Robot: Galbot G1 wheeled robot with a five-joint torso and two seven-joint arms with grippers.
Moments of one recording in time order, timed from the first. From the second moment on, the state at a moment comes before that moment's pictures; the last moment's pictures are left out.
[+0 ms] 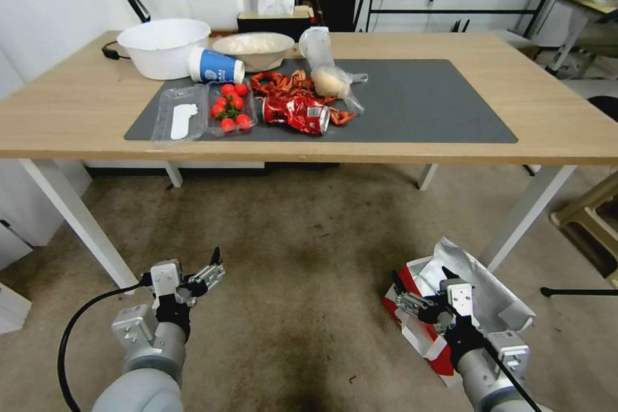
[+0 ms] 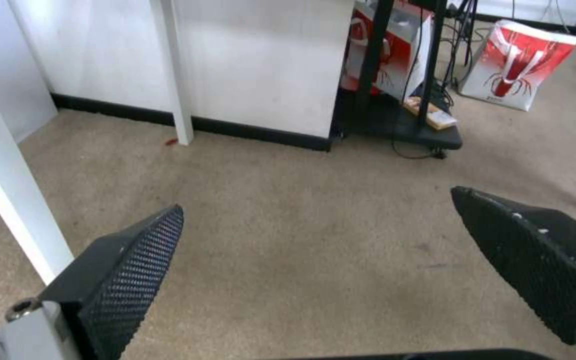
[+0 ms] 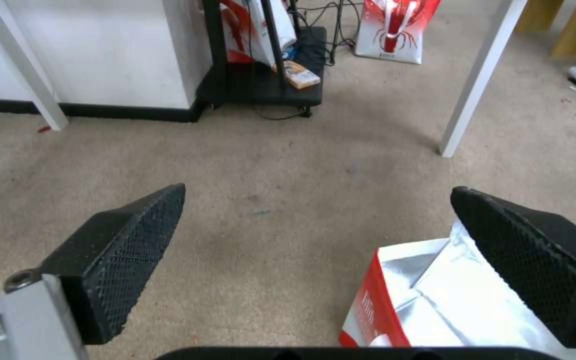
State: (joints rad) left arm 1.74 -1.28 -0.47 -2.33 -0.49 0.30 -0.43; right arm -1.85 1.44 0.58 2.34 0.11 -0.32 -0.07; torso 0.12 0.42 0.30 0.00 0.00
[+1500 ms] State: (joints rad) left arm 1.74 -1.28 -0.46 -2.30 -0.46 0.28 -0.43; right arm -1.85 1.43 0.59 2.35 0.13 -0.32 -0.06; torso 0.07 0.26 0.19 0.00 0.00
